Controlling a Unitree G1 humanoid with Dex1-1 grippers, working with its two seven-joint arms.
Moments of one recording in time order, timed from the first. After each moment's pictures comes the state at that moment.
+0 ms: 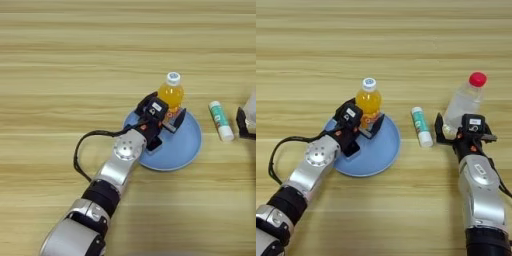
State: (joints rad) left arm -0.41 -0.11 -0.24 0.68 0.10 -0.31 -0.23; right arm -0.07 -0.22 -0.24 0.13 0.14 0.05 0.09
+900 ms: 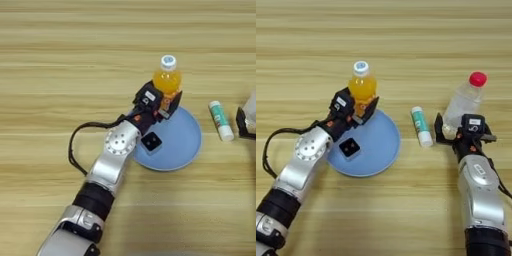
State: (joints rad) left arm -0.34 -0.07 -0.22 0.31 0.07 -0.20 -0.28; right arm -0.07 -0.22 -0.24 0.13 0.14 0.05 0.09
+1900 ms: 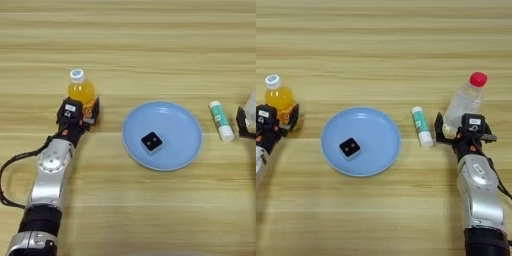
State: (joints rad) left arm -0.18 0.14 0.09 0.41 -0.01 -0.27 -0.19; right arm -0.07 -0.21 -0.24 0.13 0.14 0.05 0.07
